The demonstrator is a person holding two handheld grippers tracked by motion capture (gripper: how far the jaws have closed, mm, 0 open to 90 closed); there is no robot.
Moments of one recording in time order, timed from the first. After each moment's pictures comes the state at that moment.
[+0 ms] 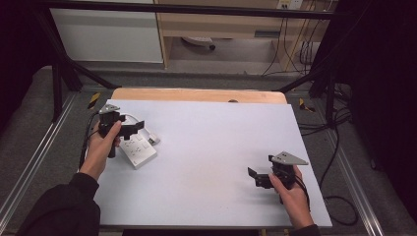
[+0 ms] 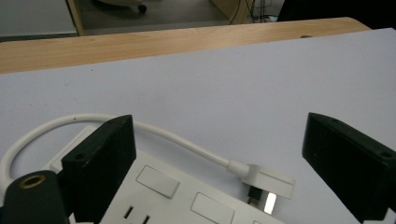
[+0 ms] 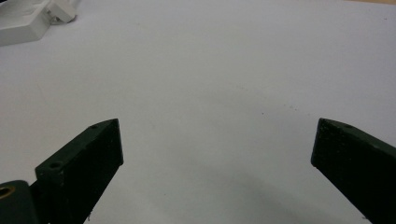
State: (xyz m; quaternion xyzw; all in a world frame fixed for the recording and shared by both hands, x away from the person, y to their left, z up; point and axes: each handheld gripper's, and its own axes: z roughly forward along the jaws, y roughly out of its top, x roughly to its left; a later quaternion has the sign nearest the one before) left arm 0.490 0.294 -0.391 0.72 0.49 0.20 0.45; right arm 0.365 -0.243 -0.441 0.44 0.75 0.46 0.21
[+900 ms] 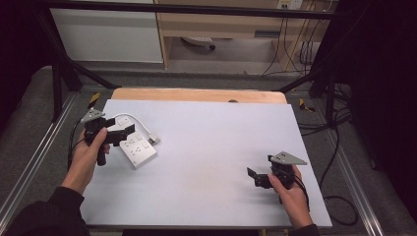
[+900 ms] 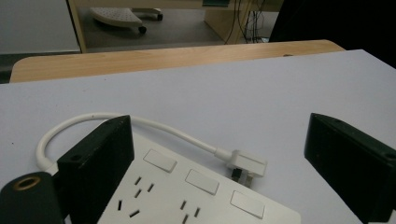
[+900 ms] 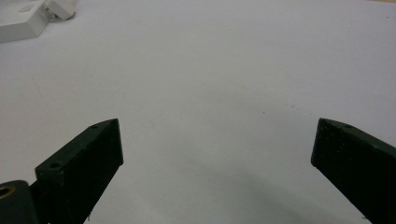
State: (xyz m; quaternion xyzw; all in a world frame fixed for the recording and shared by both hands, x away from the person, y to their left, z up) left arm 0.449 0.313 -0.373 0.70 0.48 0.22 0.49; right arm 0.366 -0.241 -0.442 0.44 0.75 0.45 0.21
